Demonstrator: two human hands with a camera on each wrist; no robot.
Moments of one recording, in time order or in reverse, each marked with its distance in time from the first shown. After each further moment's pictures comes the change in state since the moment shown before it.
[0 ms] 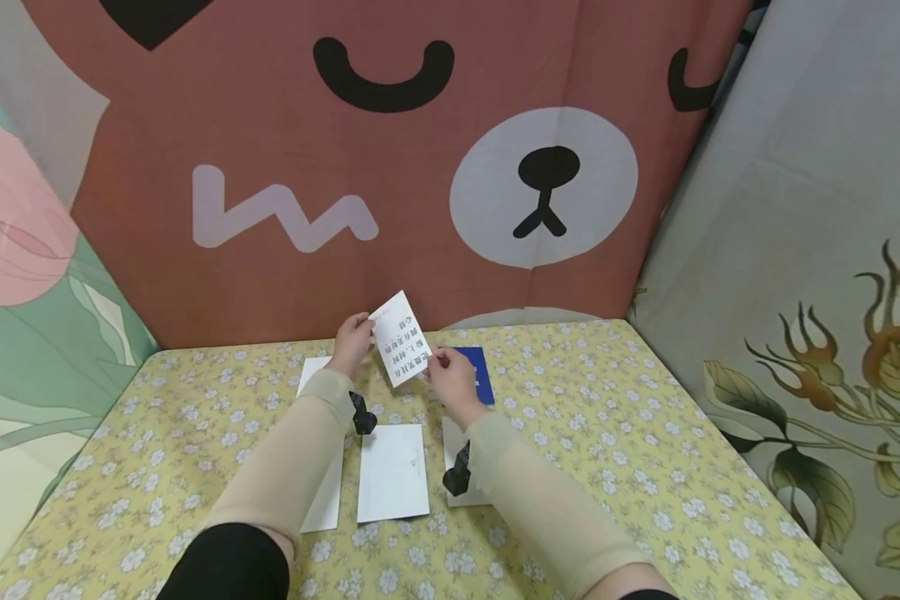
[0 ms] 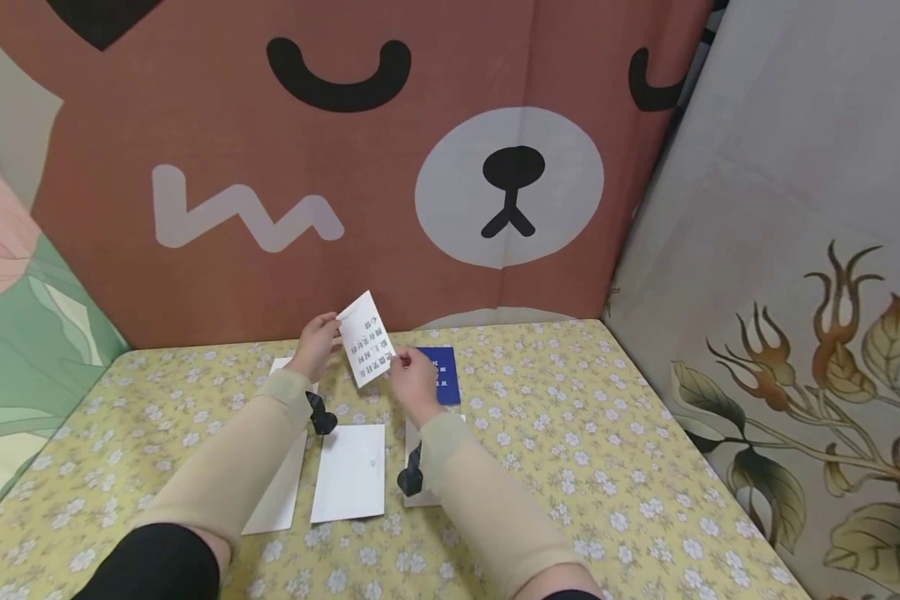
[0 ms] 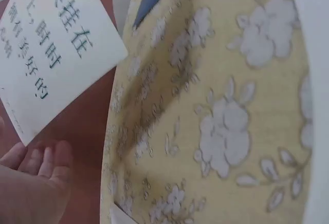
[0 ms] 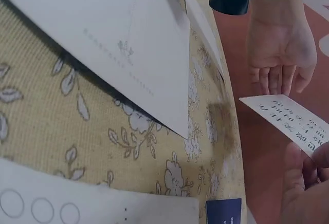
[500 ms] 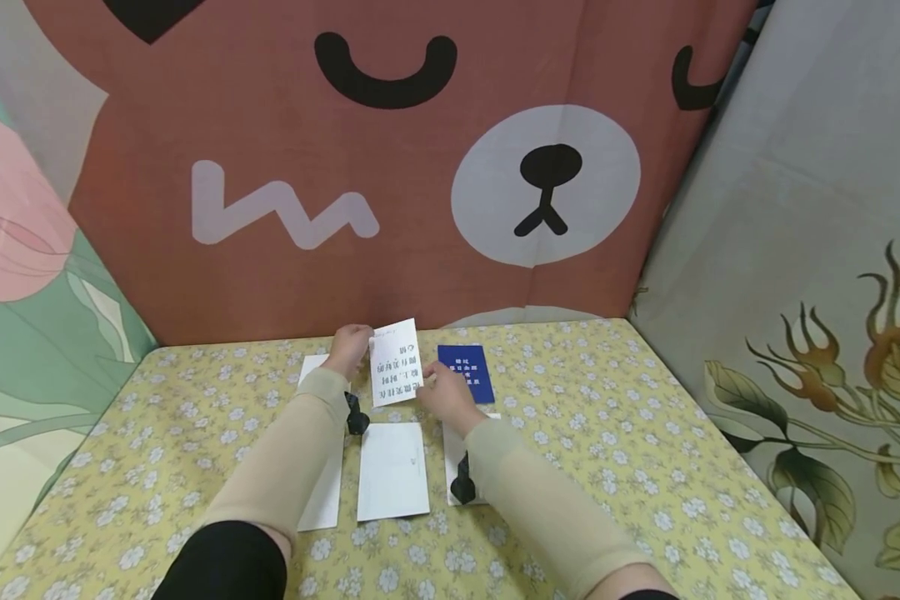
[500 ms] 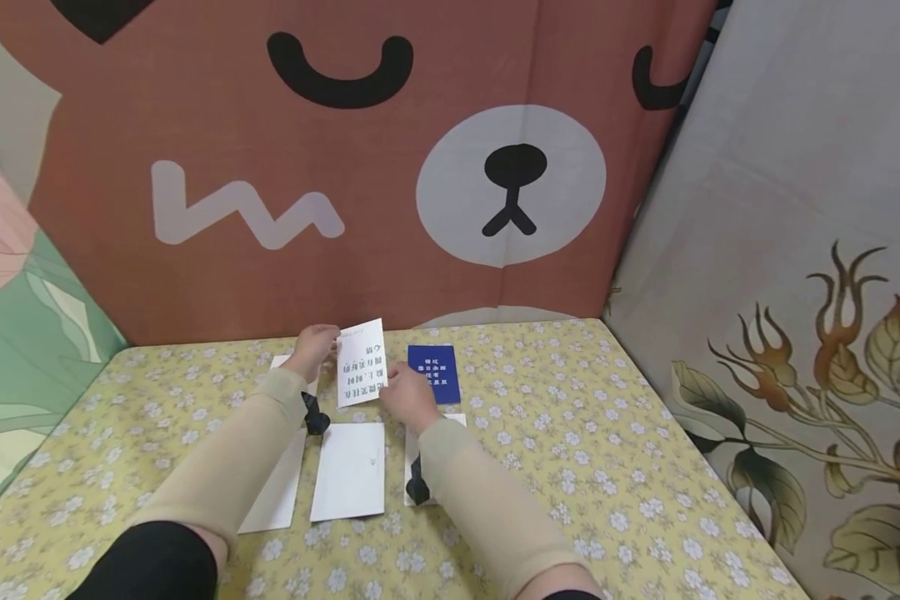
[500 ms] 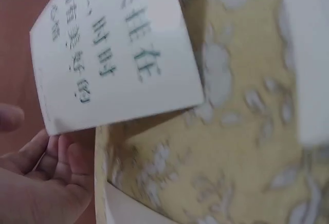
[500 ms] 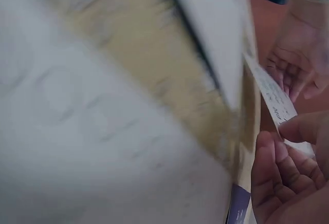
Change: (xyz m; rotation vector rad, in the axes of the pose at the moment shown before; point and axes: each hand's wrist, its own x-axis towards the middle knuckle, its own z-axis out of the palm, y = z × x) left_hand 0.003 -0.009 -0.011 0.243 -0.048 -0.083; right_hand -0.003 0.017 0.001 -0.374 -0.236 0.040
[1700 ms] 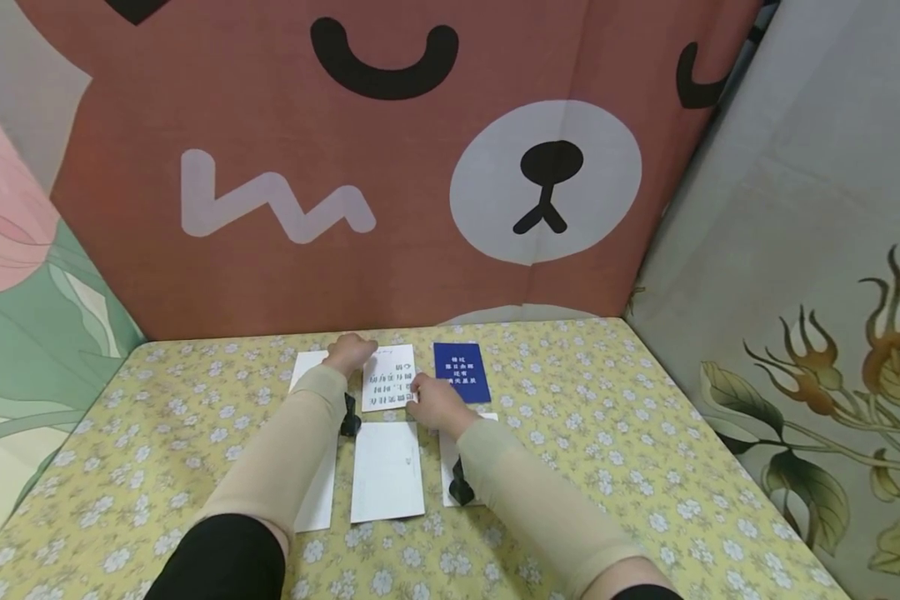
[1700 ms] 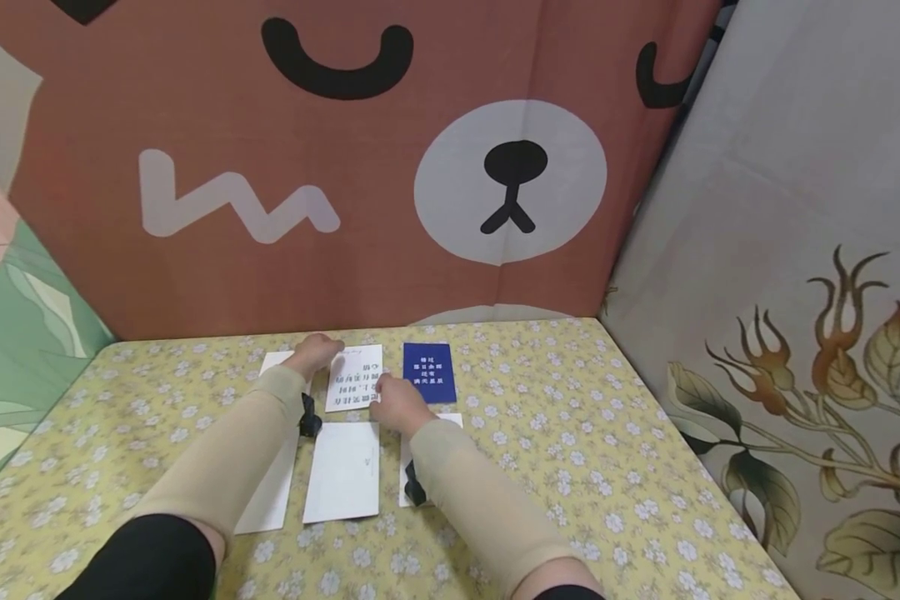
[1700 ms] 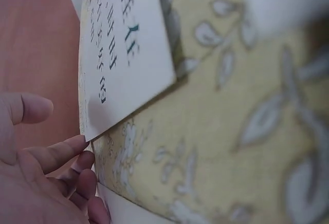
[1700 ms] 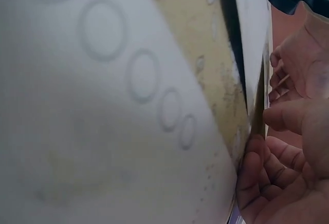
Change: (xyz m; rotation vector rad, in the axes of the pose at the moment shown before) left_hand 0.005 -0.007 0.002 0.513 -0.076 -0.091; right_hand 0.001 -0.001 0.007 -0.338 -0.192 -0.094
